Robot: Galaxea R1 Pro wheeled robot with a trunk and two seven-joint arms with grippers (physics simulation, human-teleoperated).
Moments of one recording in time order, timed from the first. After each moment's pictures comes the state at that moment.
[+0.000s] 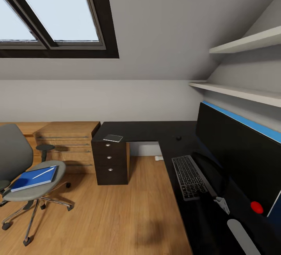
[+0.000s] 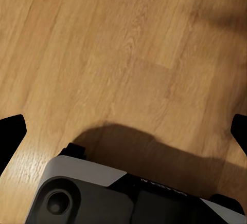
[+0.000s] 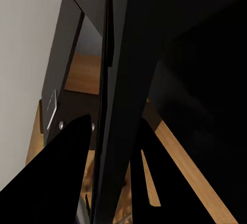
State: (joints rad) left arm 0.19 -0.01 -0.19 -1.15 0.53 0.37 0.44; right arm -0.26 -0.17 -0.07 -1.00 -1.28 0.28 0.00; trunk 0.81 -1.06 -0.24
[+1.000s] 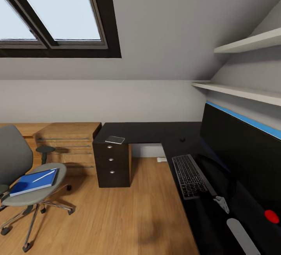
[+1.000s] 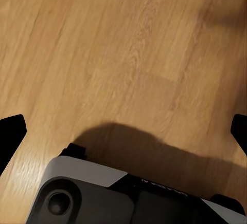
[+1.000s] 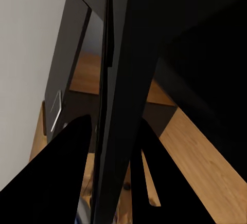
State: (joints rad) left arm 0.19 0.00 -0.19 -1.15 0.53 0.37 0.44; right arm -0.26 -0.16 -0.07 -1.01 -1.29 0.27 0.00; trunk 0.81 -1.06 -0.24
